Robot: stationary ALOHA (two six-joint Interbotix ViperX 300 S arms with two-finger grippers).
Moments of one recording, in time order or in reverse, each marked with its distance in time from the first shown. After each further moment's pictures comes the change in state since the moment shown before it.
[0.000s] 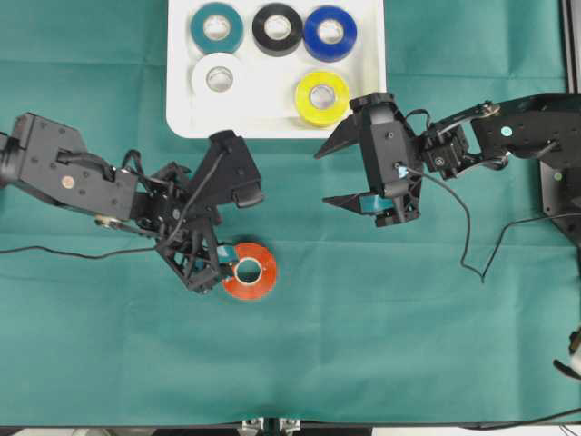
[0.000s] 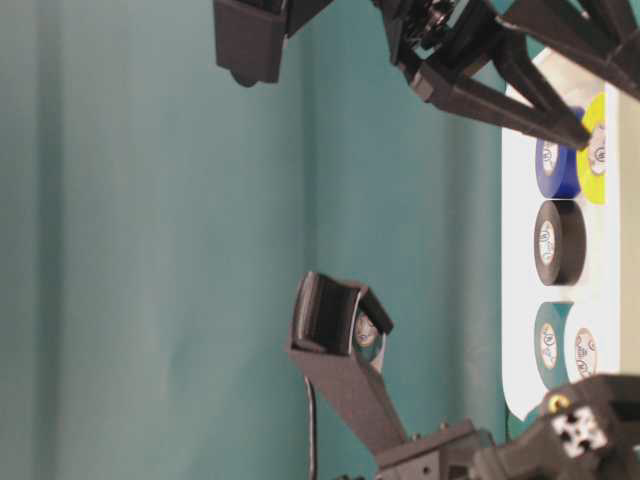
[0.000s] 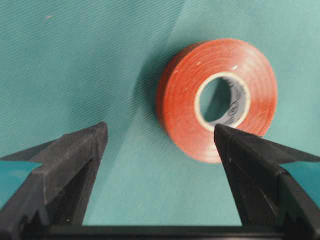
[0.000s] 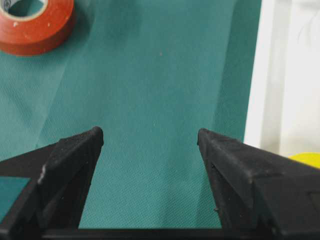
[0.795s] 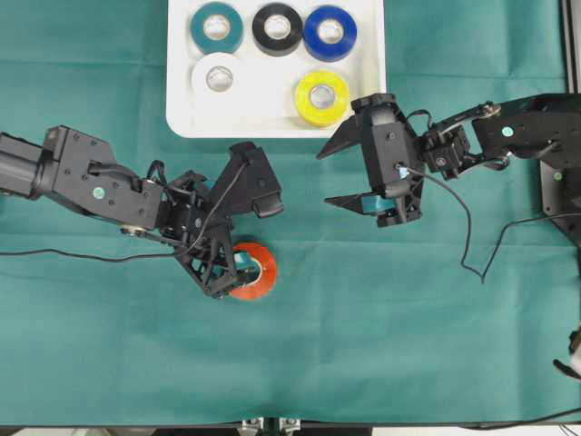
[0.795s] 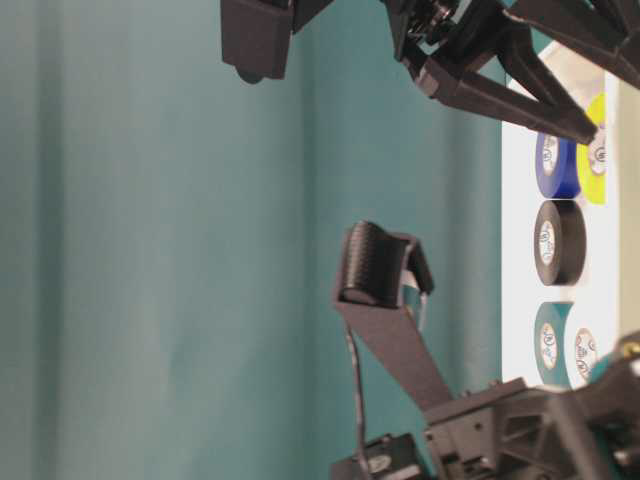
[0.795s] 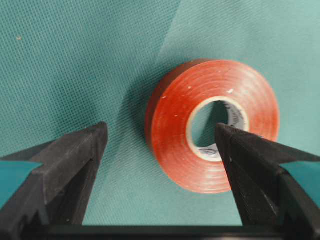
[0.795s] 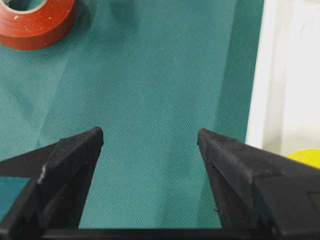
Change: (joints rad) left arm -0.003 0.091 -0.055 0.000 0.005 0.002; right arm -0.002 0.000 0.005 0.000 -0.006 -0.002
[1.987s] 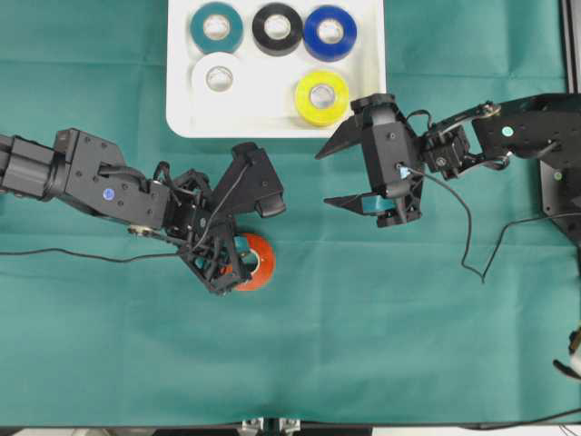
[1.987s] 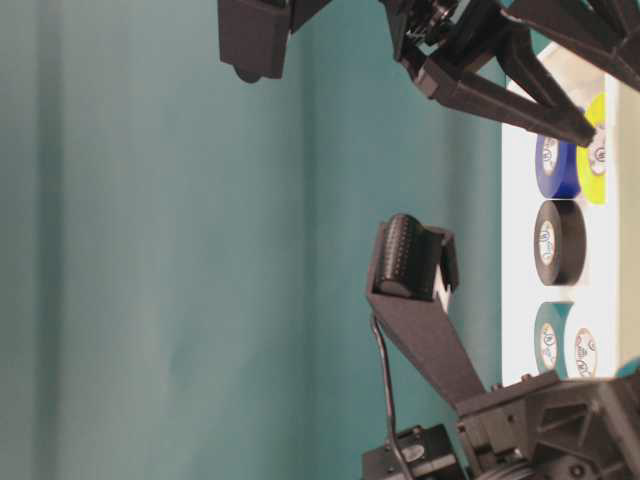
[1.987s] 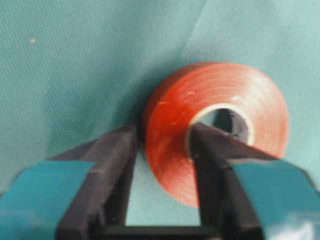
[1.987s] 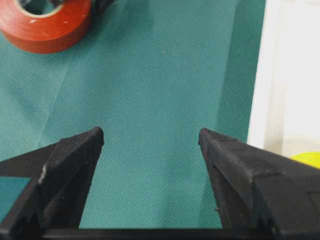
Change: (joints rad) left arm 0.005 0.038 -0.009 0.002 0.003 0.003; right arm 0.002 0.000 0.000 0.000 -0.006 0.000
